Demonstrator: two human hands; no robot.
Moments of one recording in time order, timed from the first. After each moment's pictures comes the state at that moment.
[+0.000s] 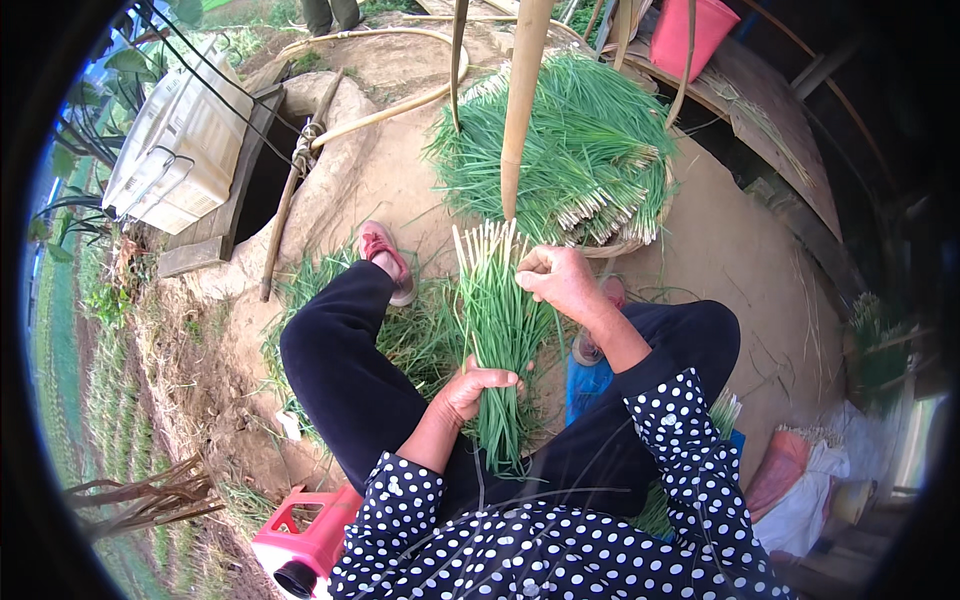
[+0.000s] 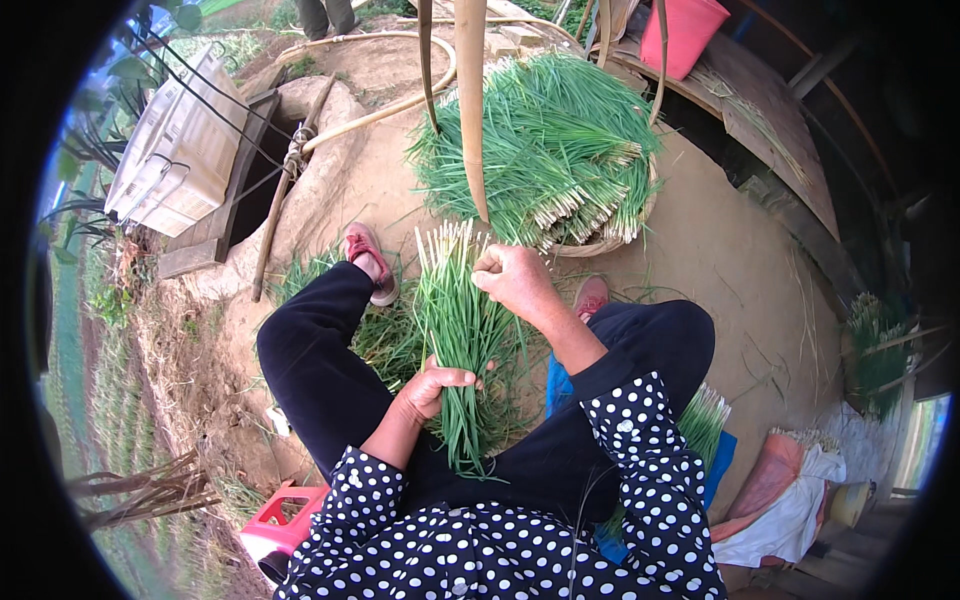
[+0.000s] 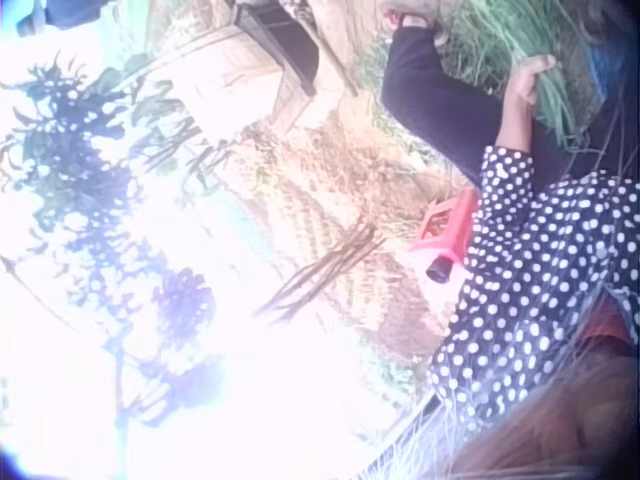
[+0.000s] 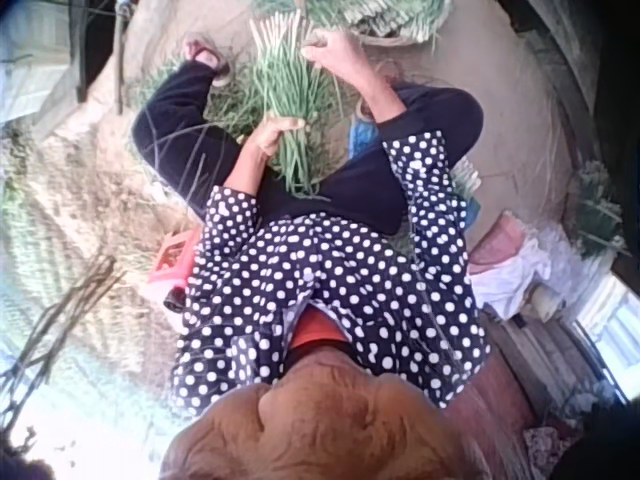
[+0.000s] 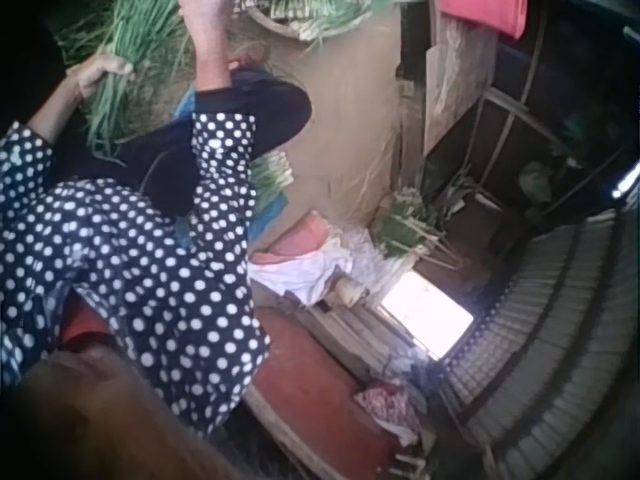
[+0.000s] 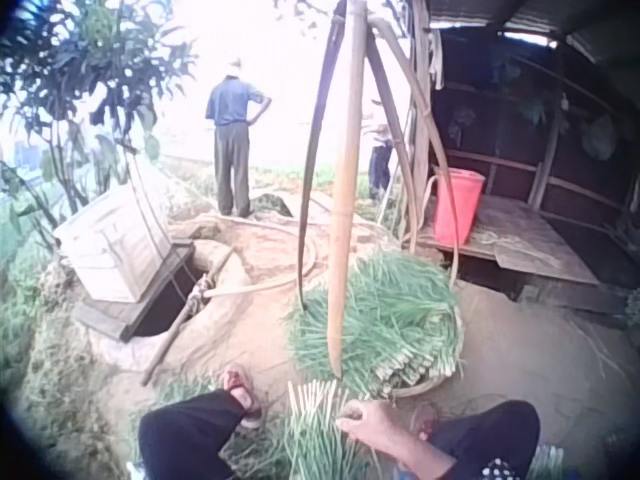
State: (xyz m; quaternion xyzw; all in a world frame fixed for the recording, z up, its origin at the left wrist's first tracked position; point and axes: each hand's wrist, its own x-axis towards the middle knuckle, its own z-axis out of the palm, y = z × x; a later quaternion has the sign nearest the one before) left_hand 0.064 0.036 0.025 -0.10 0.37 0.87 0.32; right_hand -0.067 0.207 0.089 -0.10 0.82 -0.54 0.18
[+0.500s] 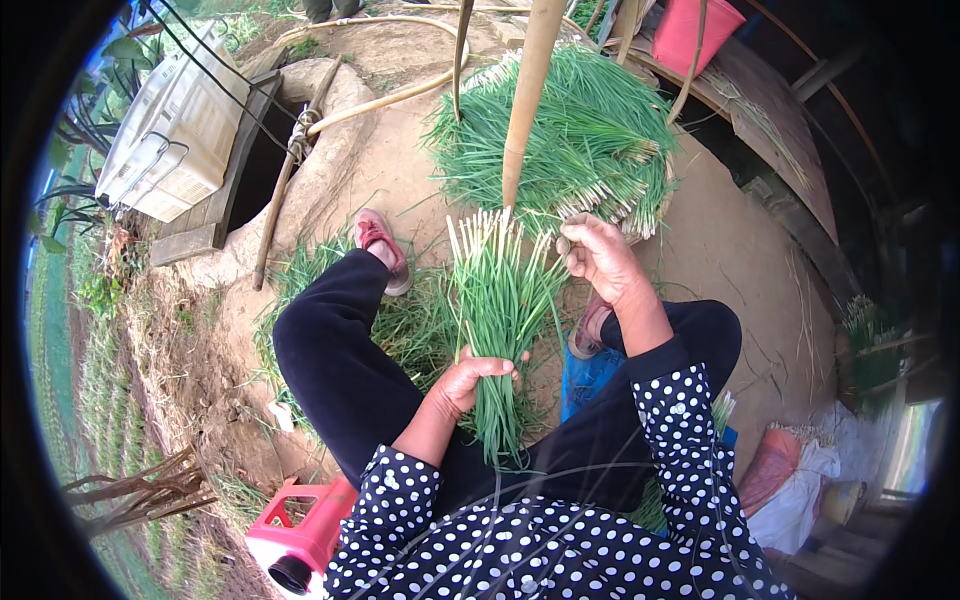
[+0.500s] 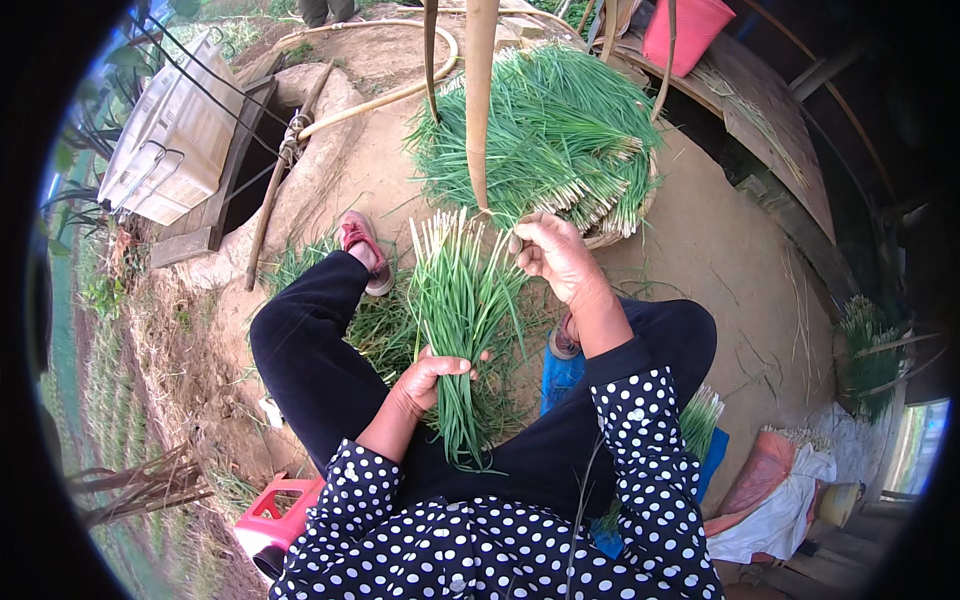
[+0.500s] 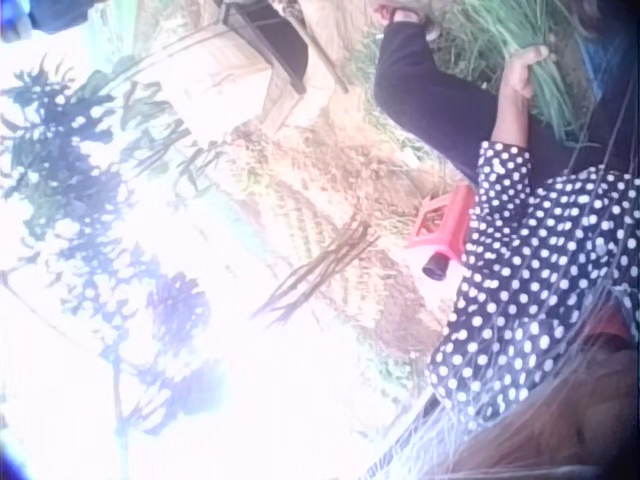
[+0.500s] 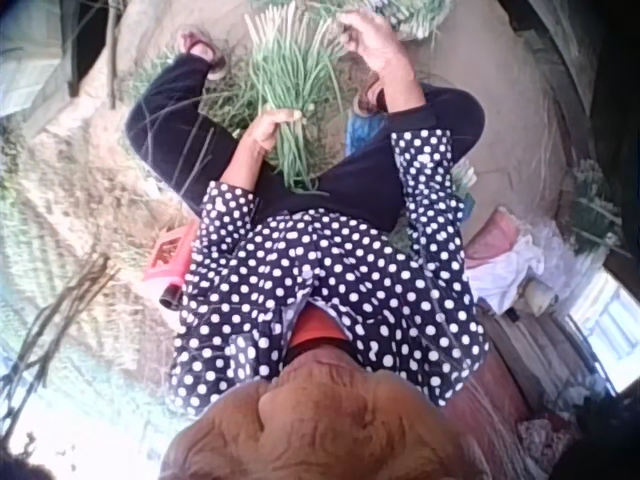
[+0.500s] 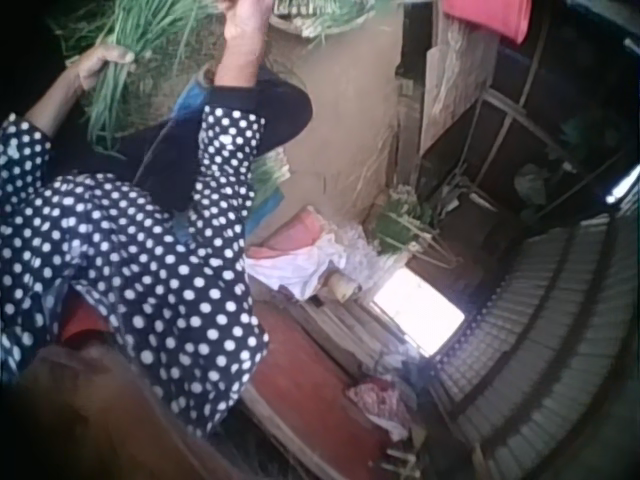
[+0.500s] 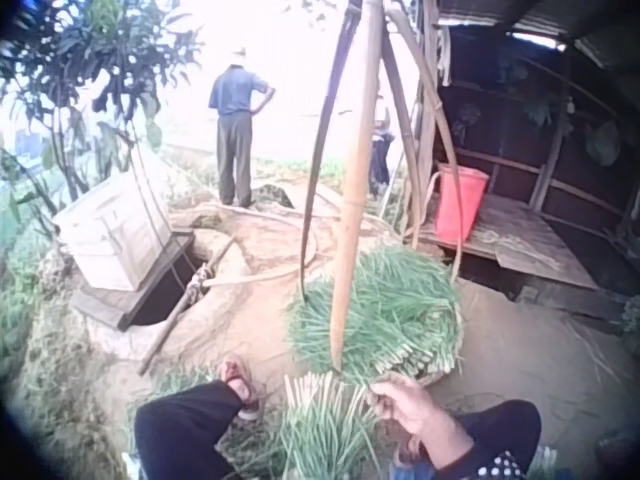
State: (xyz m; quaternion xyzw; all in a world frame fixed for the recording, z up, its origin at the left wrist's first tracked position) left_hand 0.063 0.032 0.019 -0.11 0.33 0.88 0.32; right_hand -0.087 0.245 0.105 0.07 0.56 -0.79 0.24
